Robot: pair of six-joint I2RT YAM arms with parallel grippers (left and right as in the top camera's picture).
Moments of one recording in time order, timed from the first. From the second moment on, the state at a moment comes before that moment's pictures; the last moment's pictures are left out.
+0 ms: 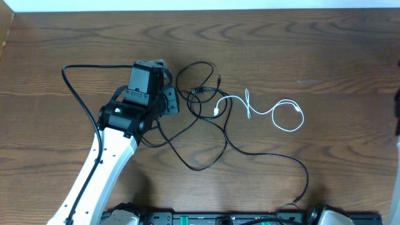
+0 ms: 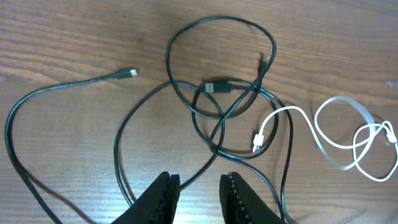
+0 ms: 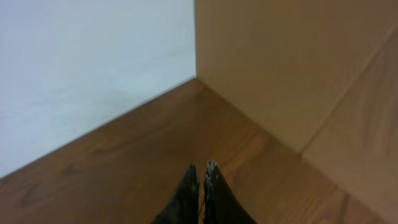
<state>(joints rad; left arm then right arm) -0.30 1.29 1.12 -0.76 0.04 -0.38 -0.39 1.29 1.33 -0.41 0.29 0.15</state>
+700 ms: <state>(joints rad) -0.30 1.29 1.12 -0.81 0.04 -0.38 0.23 1.84 1.33 -0.79 -0.39 0.01</state>
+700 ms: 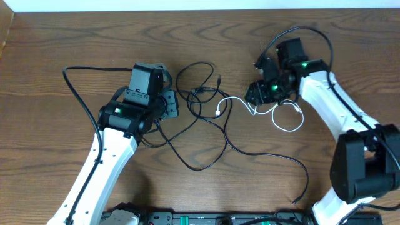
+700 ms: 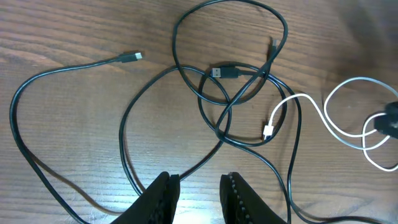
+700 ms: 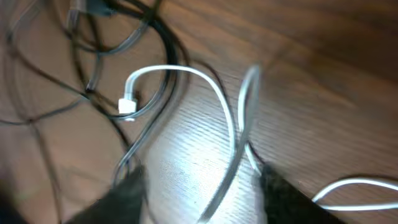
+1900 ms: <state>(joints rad) -0.30 1.29 1.12 -0.82 0.04 -0.38 0.13 1.73 1.16 -0.81 -0.28 0.30</state>
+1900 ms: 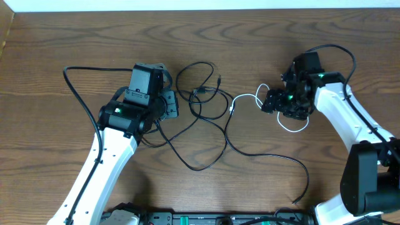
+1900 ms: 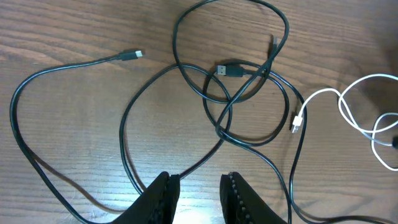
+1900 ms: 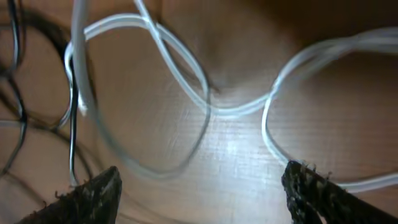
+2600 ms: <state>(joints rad) -0.30 1.29 1.12 -0.83 0.04 -0.38 0.13 1.73 0.91 -0.28 -0.16 0.53</state>
